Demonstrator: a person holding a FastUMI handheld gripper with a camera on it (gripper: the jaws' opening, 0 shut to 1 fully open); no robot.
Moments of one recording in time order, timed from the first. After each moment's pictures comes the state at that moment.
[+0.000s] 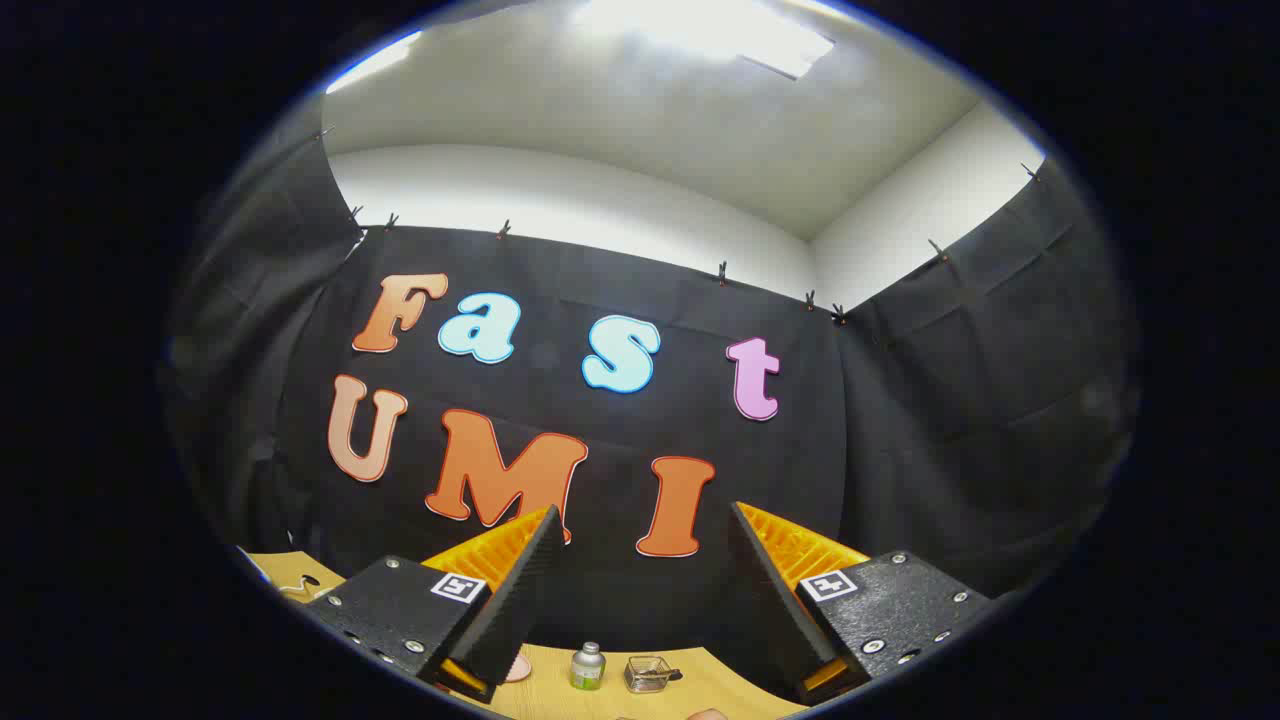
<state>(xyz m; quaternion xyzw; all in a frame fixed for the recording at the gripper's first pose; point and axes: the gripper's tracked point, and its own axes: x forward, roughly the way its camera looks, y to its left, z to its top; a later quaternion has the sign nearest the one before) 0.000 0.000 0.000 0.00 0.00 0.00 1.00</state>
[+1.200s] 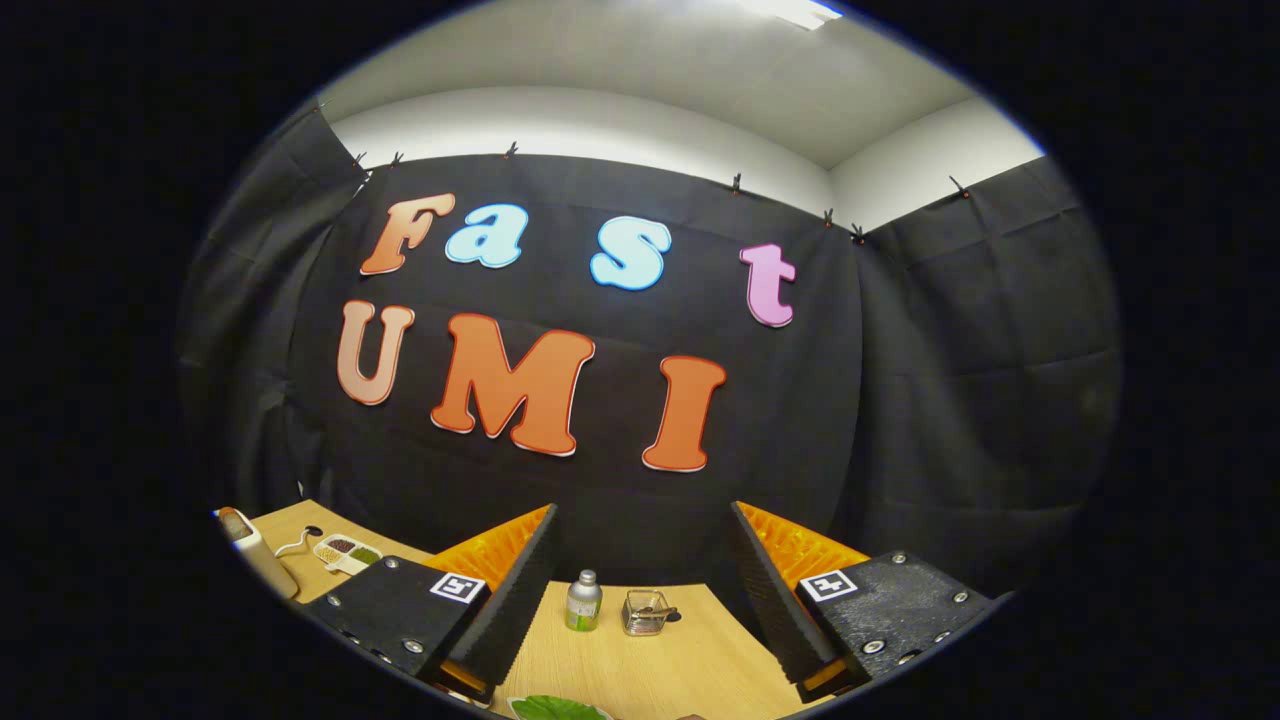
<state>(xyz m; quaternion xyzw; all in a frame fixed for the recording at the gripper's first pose) -0.017 -0.002 -0.121 0.00 0.16 0.05 0.99</state>
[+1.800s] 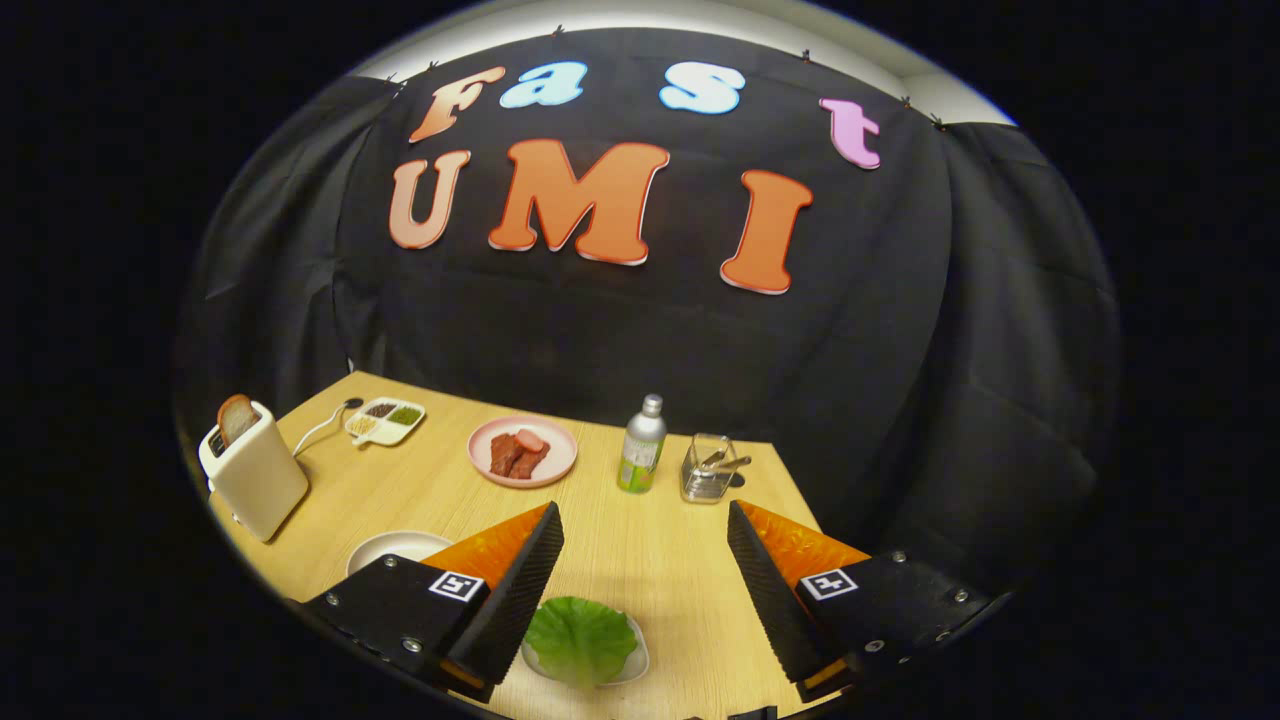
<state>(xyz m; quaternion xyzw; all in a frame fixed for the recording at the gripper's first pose) -0.094 0.042 -0.300 -0.03 0.38 0.15 0.91</state>
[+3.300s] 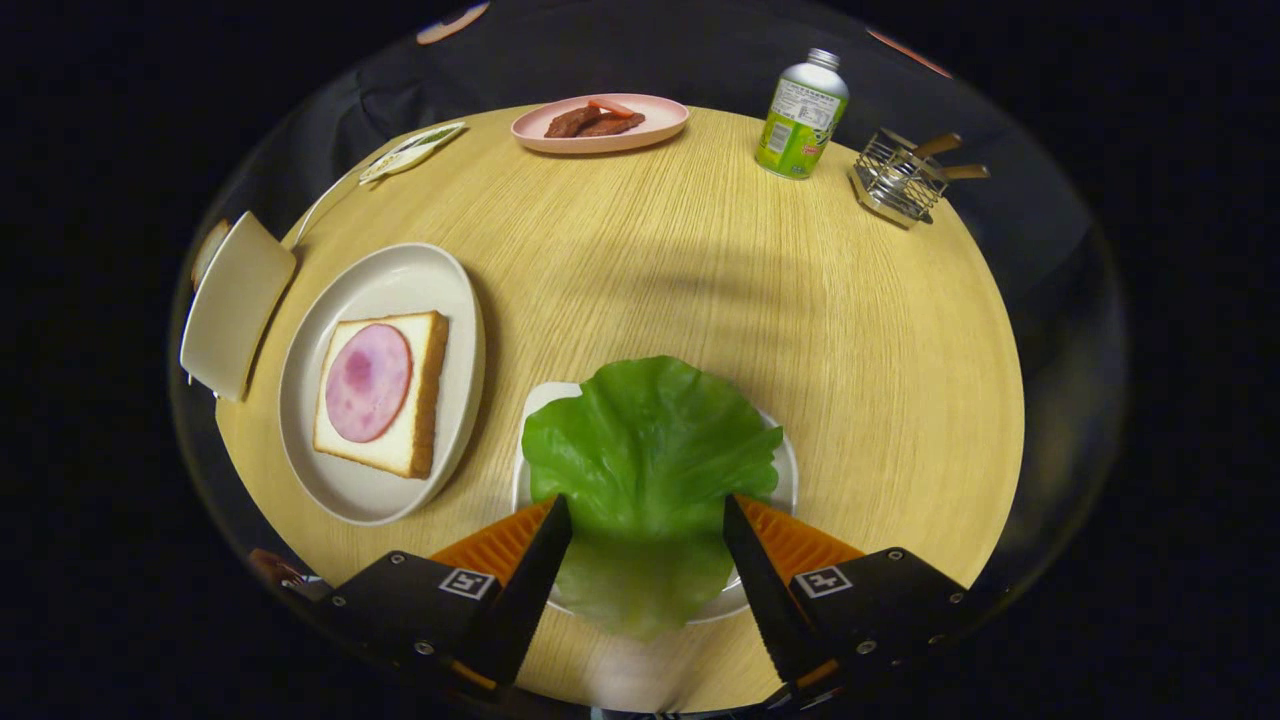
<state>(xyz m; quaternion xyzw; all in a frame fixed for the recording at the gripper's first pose) -0.234 0.093 -0.500 -0.06 0.69 0.26 0.67</state>
